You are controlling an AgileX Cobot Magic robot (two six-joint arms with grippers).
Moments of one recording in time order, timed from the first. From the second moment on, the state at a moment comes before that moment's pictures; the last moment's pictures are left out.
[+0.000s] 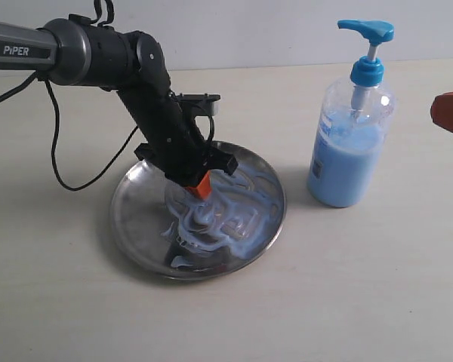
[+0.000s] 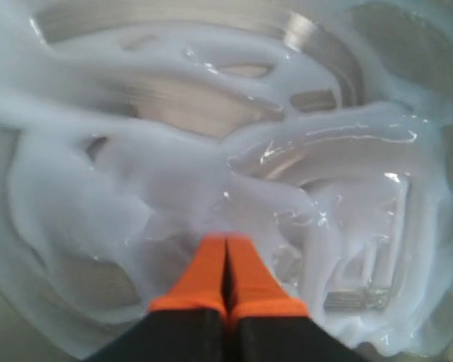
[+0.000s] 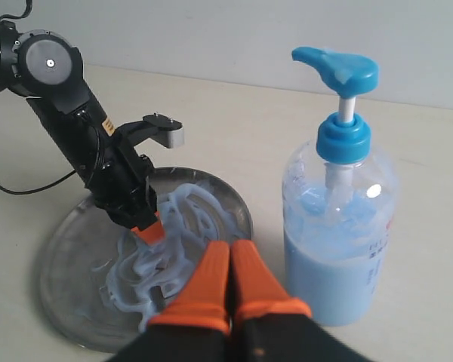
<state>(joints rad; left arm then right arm) -0.54 2.25 -1.60 -0.41 0.94 0.24 0.39 0.65 -0.51 0.34 0.40 -0.24</state>
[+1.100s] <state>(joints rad) -0.59 2.27 -1.60 -0.38 0.91 0.21 0.39 0.65 -0.51 0.34 0.39 -0.24</state>
